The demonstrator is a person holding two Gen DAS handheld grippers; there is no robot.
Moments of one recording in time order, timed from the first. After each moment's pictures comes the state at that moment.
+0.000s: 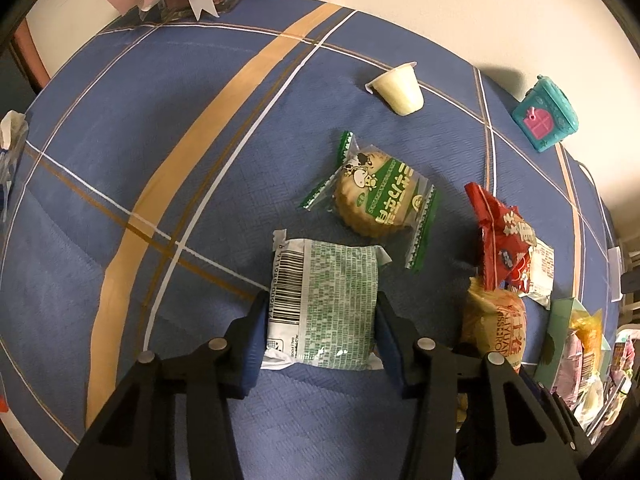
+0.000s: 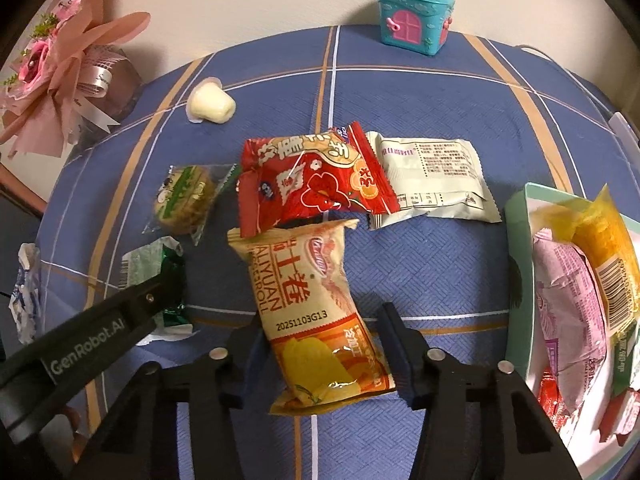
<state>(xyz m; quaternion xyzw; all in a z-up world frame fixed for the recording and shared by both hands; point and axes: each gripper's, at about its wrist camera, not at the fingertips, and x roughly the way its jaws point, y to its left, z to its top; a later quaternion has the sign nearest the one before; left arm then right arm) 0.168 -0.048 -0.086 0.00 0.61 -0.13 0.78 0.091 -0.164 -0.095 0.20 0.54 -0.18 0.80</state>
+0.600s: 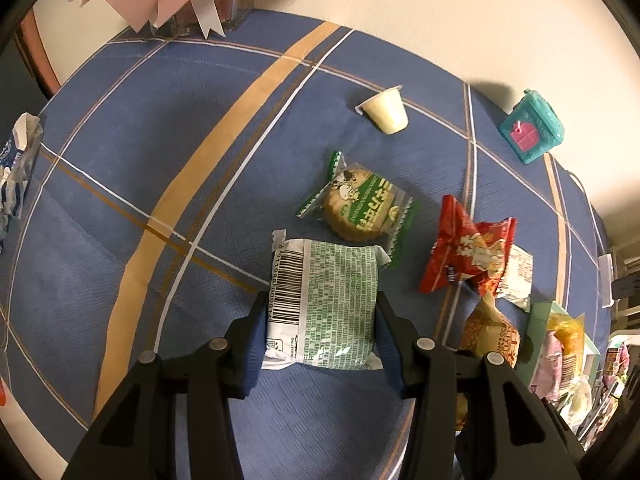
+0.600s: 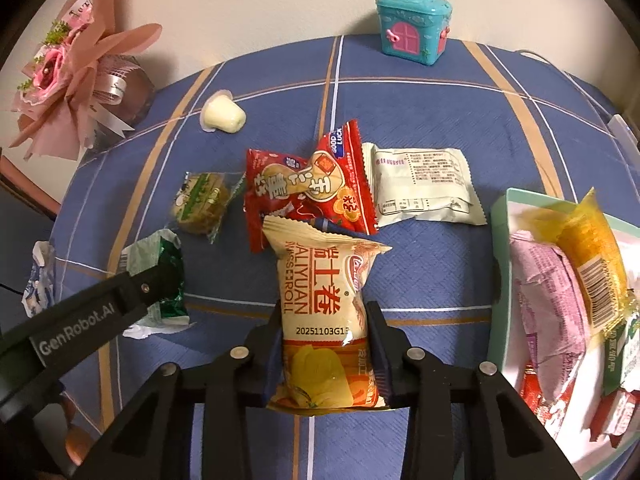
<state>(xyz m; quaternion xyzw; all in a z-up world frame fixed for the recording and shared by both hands) 0.156 -0.051 -0.053 0.00 0.60 -0.12 0.79 0.079 -0.169 -0.076 0.20 0.53 -0.16 0.81</state>
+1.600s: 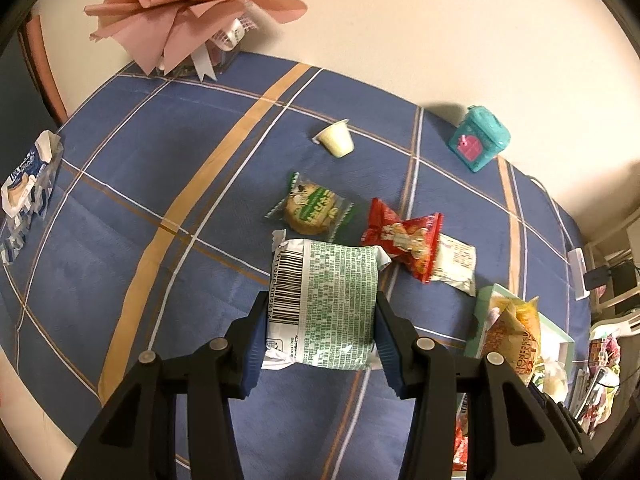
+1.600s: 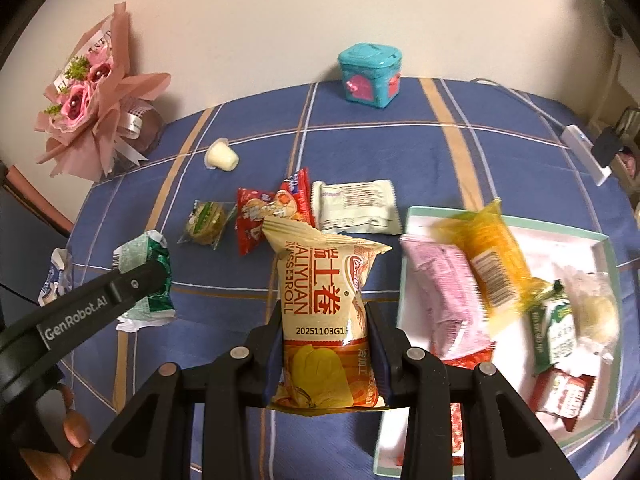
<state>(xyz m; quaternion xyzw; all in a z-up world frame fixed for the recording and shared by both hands) 0.104 -0.060 0.011 -0.01 0.56 -0.14 0.82 0.012 -0.189 -0.008 0.19 0.49 -0.18 0.83</state>
